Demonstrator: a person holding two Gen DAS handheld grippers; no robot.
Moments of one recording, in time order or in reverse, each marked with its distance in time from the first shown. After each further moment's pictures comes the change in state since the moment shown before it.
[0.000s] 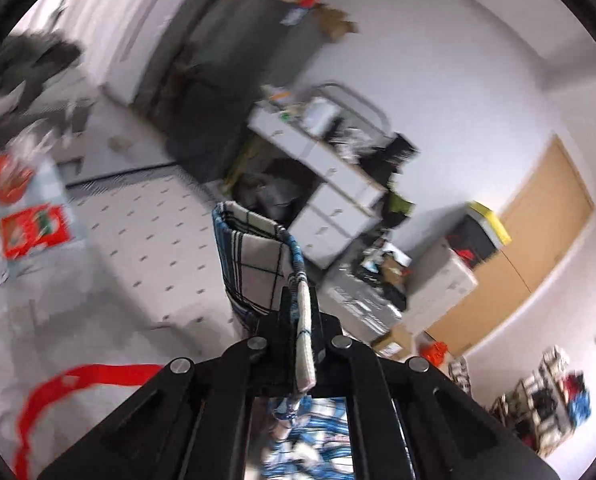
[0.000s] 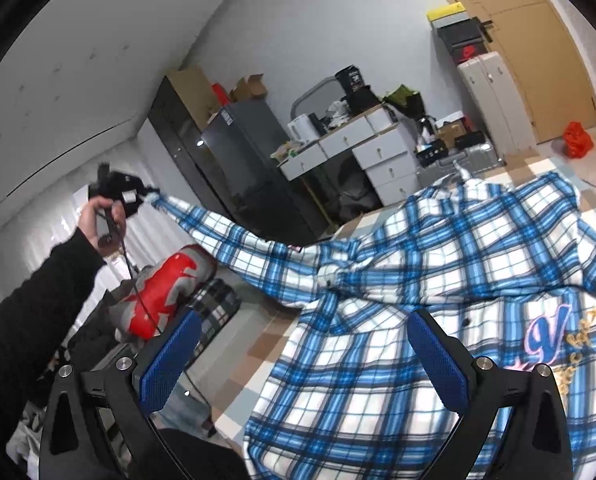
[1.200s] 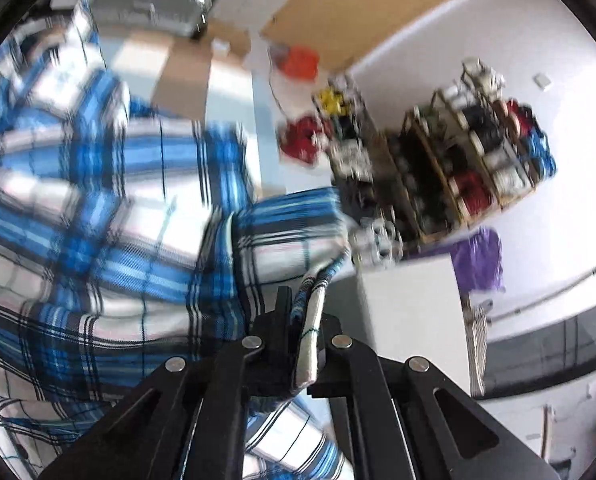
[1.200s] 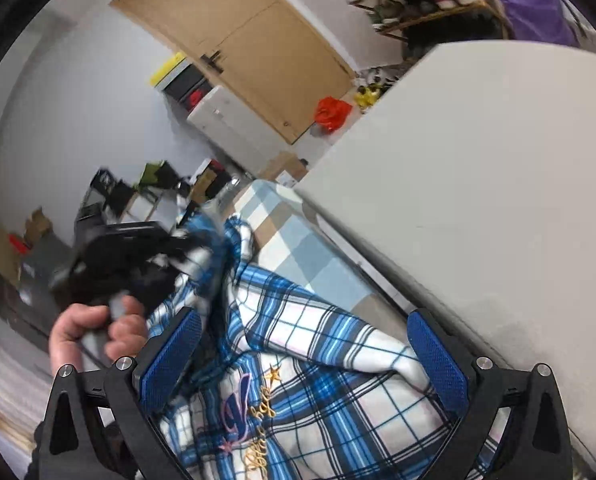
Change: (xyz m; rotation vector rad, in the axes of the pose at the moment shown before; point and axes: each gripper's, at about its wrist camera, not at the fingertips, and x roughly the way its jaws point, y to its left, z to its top) left arm 0.198 -0.246 -0.419 0.286 0.970 -0.423; right arm -0.123 -0.228 0.022 0.546 -0.157 -0.645
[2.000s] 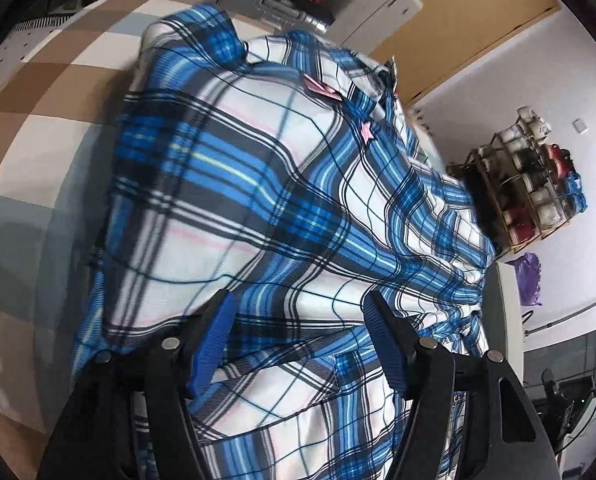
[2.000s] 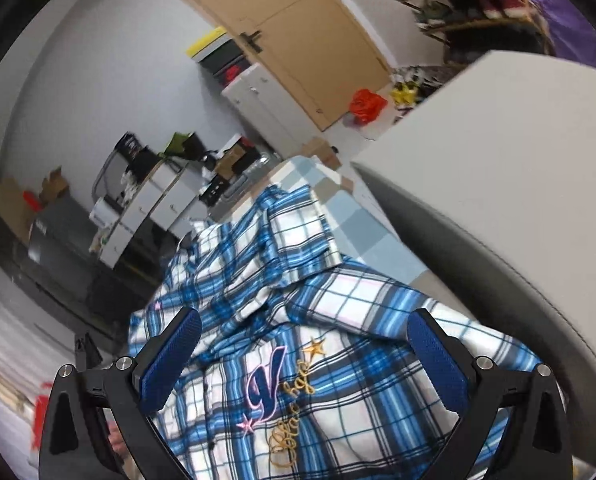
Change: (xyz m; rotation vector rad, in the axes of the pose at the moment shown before) left arm -0.244 0.219 -0.080 -0.083 -0.118 0.173; right arm 0.005 0.042 -0.023 -0.121 0.037 0.059
